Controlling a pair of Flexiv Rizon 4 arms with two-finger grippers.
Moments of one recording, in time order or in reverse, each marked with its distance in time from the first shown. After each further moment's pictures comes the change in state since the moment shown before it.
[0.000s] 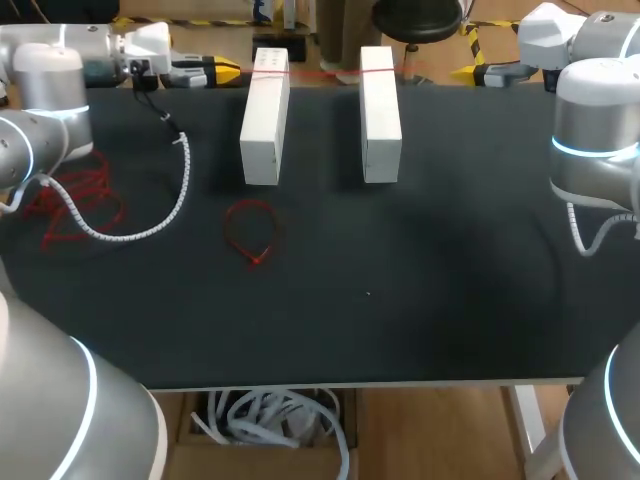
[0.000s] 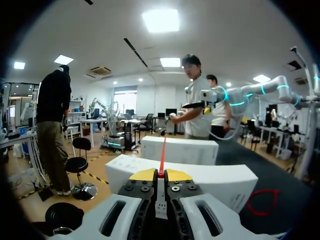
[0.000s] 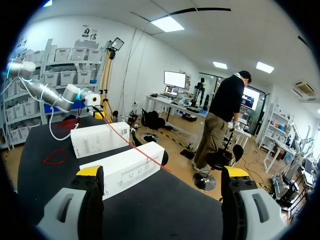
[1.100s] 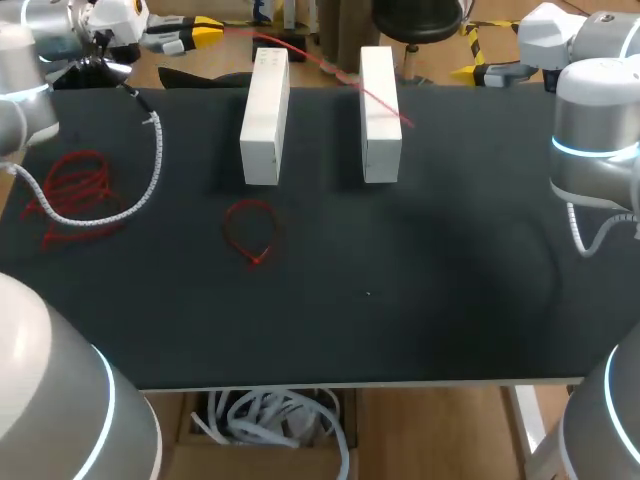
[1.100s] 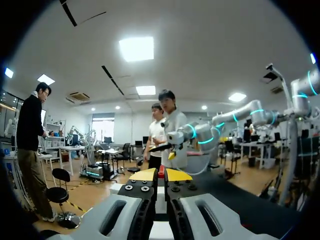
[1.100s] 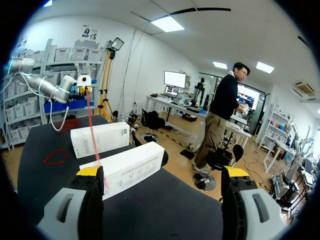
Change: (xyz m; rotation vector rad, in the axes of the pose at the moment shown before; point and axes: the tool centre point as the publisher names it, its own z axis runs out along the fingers) left arm 0.093 -0.135 -0.026 0.240 0.201 0.027; right arm 0.000 0.000 0.000 0.000 0.000 0.000
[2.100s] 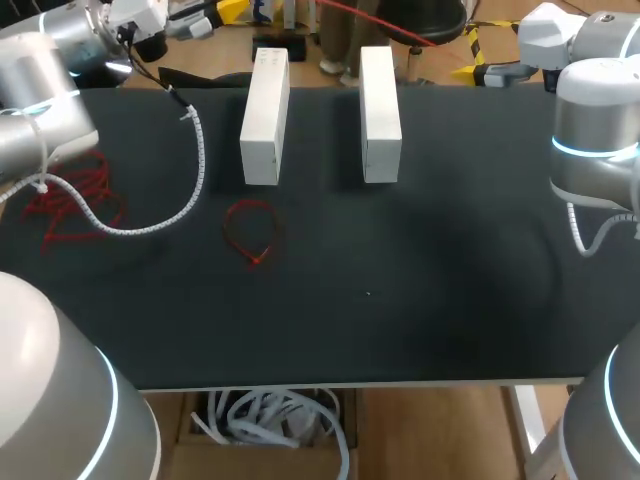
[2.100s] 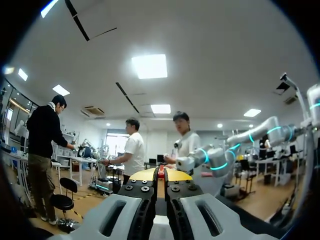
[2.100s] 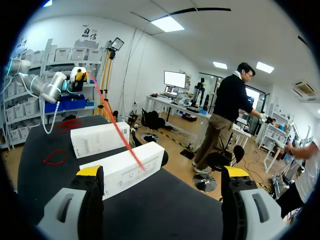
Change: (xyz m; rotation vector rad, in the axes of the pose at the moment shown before) left arm 0.013 -0.050 0.052 0.156 -0.164 -0.010; right arm 0.000 0.000 0.000 0.000 0.000 0.000
